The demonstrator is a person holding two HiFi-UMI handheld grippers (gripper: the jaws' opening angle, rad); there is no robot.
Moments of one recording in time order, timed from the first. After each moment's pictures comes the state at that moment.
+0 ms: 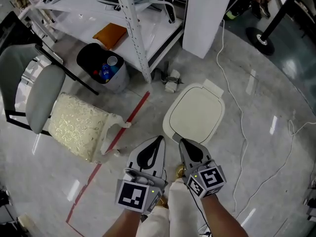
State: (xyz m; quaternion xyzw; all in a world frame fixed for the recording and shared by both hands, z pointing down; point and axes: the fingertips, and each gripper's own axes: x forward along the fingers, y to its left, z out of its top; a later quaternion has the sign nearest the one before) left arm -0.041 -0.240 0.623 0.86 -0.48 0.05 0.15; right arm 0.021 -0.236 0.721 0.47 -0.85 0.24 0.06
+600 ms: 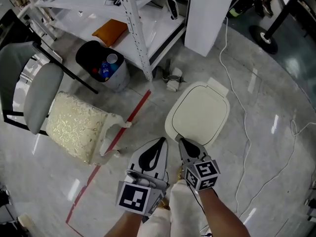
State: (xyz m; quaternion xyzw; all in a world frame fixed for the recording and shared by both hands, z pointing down) left arm -0.043 -0.243 0.648 0.86 -0.48 0.05 0.16; right arm 0.013 -0.244 0.803 0.47 -0.83 0.28 0.12
